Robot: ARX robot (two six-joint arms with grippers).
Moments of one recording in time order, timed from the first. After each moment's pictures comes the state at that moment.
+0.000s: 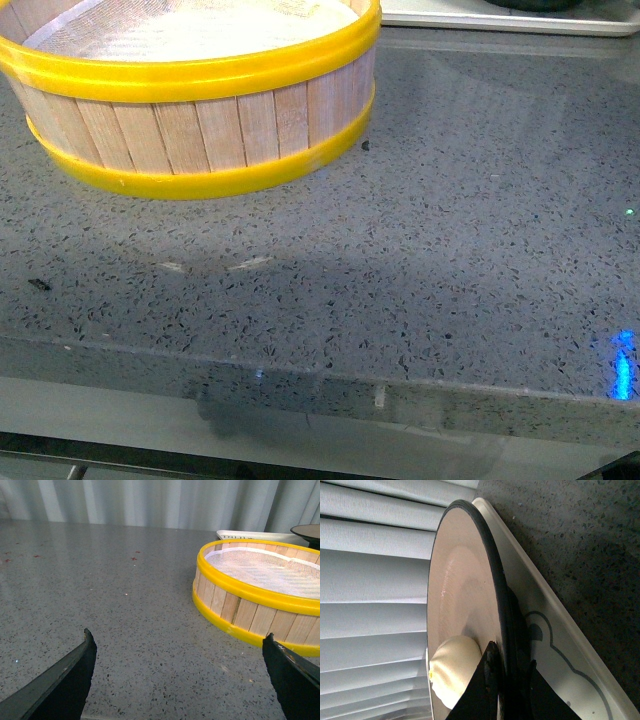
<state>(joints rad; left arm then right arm) 0.00 0.00 0.03 0.00 0.00 0.00 -0.15 2.21 1.66 0.22 -0.38 1.20</state>
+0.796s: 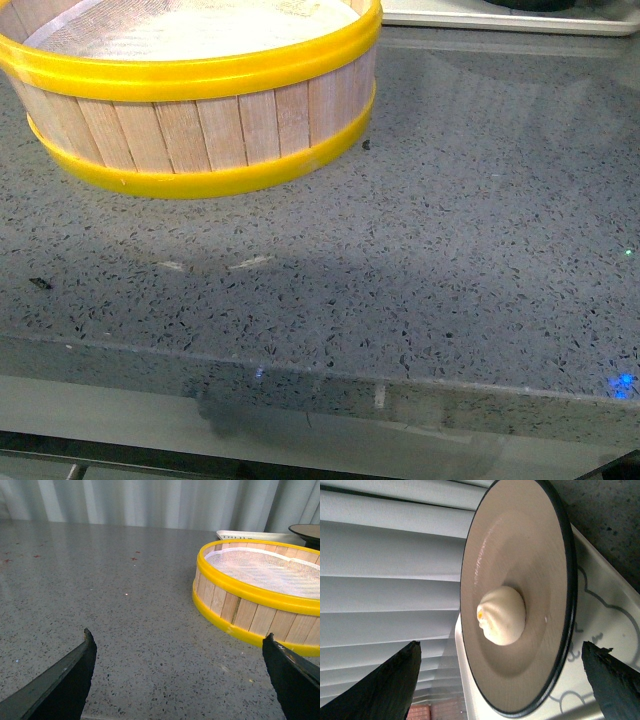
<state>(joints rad) 0.00 0.00 0.03 0.00 0.00 0.00 -0.15 2.03 1.46 0.29 -0.44 1.25</state>
